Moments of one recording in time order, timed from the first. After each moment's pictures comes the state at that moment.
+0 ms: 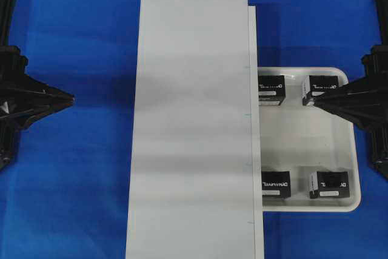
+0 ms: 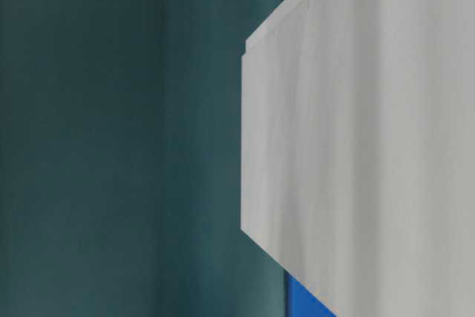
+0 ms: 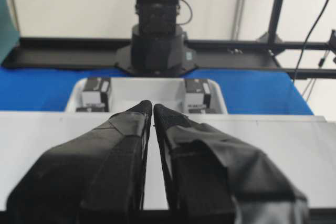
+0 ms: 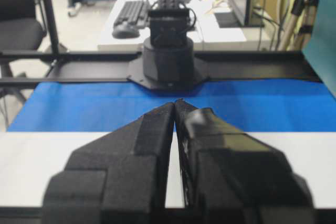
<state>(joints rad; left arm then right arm) 0.00 -0.97 1.17 0.00 -0.29 0.00 0.00 -0.97 1.18 0.00 -0.29 0.00</state>
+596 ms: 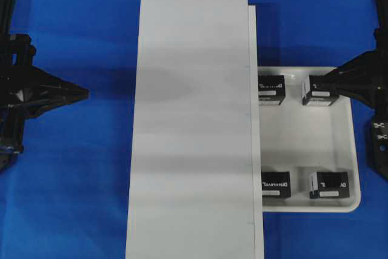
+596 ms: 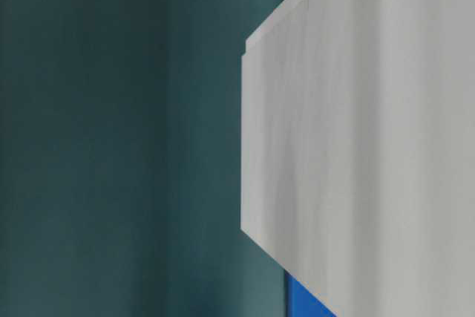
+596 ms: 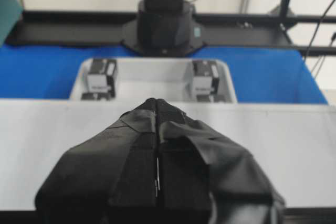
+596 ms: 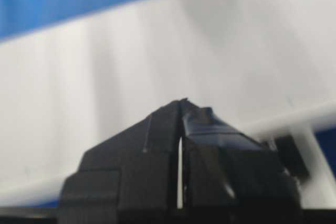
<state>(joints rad) 0.02 -0.89 0.99 0.01 -0.06 -0.01 -0.18 -0.91 0.86 0.11 0.58 0.11</state>
